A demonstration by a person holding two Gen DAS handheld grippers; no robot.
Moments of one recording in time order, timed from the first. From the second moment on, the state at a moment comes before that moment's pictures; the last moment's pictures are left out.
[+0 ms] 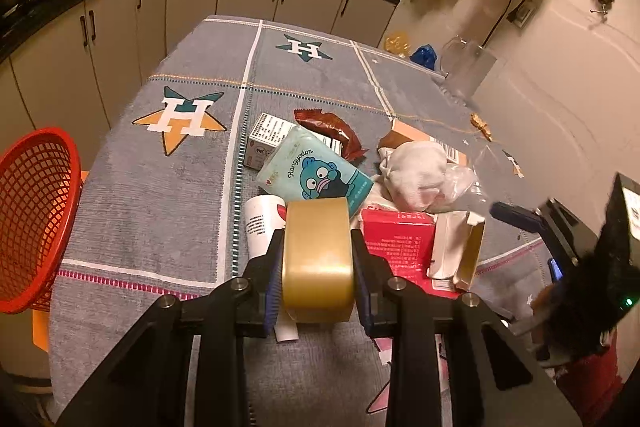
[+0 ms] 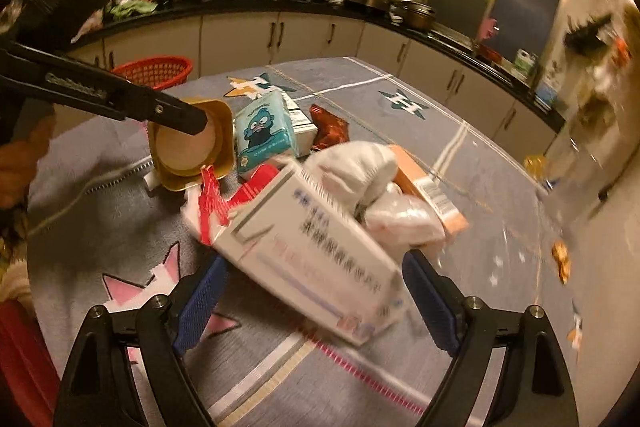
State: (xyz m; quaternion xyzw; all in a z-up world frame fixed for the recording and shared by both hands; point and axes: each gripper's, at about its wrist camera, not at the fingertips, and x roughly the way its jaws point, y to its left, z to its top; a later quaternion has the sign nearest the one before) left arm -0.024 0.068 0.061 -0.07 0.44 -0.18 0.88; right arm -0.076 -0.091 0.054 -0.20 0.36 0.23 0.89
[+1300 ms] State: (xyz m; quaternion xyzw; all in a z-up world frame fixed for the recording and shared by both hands) left arm -0.047 0.076 0.095 -0.08 0.39 -0.18 0.90; right arm -0.080 -0.126 0.092 0.05 0.37 0.27 0.89
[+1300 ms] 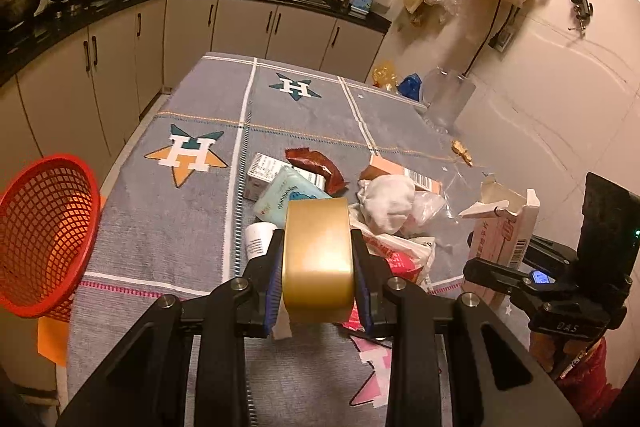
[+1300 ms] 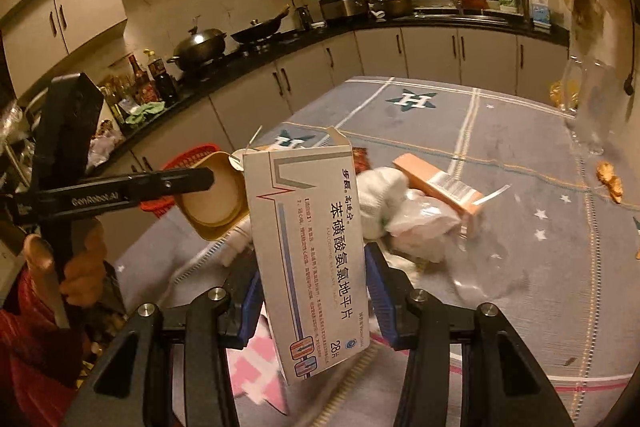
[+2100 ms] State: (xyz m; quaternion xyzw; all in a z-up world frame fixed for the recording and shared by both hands) left arm -0.062 0.223 0.112 -0.14 0.34 -0.04 0.93; right arm -0.038 0.031 0.110 0.04 0.39 0.37 0.84
